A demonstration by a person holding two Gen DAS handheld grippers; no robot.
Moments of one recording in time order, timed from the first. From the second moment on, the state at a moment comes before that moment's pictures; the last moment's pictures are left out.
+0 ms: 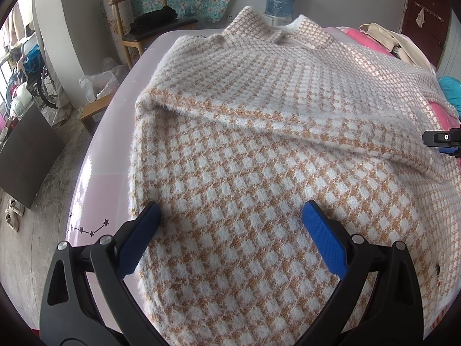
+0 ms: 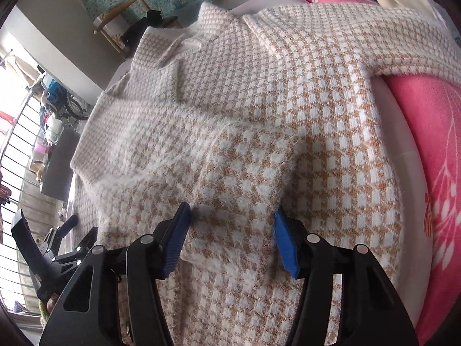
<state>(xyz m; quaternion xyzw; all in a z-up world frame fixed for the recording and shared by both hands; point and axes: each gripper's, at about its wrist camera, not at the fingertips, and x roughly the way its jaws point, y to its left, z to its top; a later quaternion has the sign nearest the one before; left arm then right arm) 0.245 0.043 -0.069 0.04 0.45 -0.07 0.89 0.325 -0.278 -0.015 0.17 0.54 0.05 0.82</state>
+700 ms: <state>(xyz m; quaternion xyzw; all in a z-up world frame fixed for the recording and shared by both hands) 0.245 0.043 -0.069 0.04 0.45 -0.07 0.89 0.319 -0.286 -0.020 0.19 0.55 0.05 0.81</state>
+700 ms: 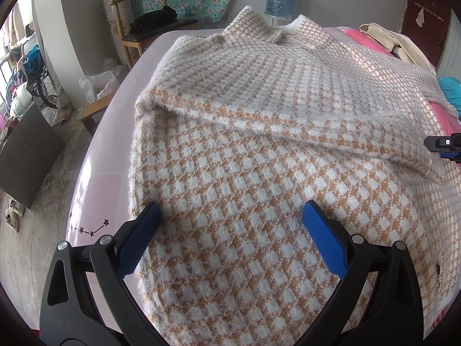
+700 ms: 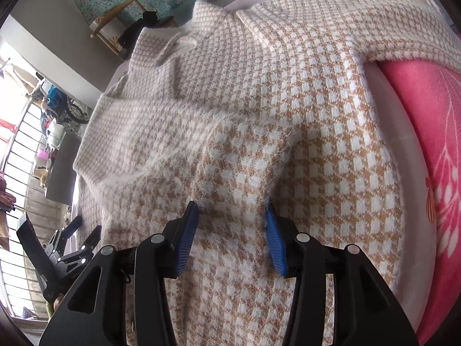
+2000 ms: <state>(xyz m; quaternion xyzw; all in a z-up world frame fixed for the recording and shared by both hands) 0.271 0.115 -0.033 -0.09 0.40 -0.02 0.91 0.464 0.010 0.323 0.03 0.34 0.37 0.87</state>
